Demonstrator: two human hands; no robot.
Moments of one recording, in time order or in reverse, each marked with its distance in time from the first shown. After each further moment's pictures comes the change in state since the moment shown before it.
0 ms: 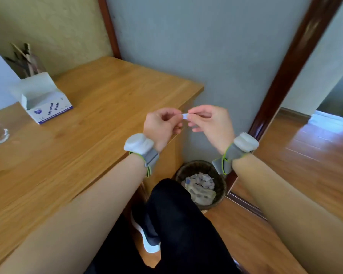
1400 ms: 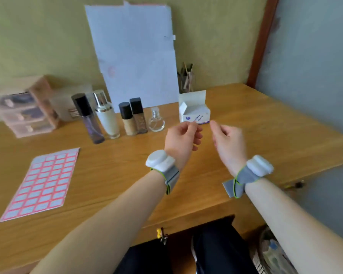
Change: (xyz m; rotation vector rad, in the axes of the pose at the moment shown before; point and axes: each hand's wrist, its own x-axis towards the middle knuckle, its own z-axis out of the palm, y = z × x) left_hand -0.047 0.010 -0.234 -0.103 0.572 -0.027; right_hand -0.002 -0.054 0.270 -0.044 -0.312 -0.284
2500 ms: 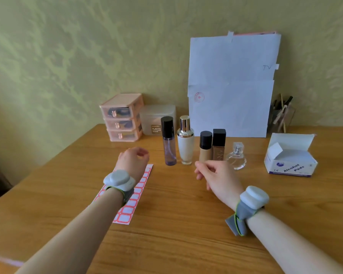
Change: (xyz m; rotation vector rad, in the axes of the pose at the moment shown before) left_hand 0.038 -0.024 -0.295 0.913 0.647 -0.112; right_hand 0.005 -0.047 0.188 0.088 -0.674 -0.151
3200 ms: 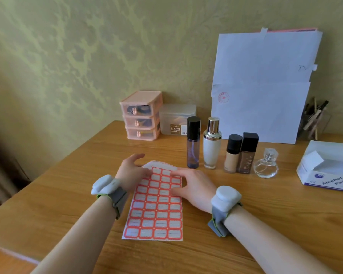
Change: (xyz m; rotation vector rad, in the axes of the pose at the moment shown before) left_hand 0.001 -0.049 -0.037 -0.464 -0.243 -0.328; right_hand 0.027 -0.022 0.100 -0.430 -0.412 -0.094
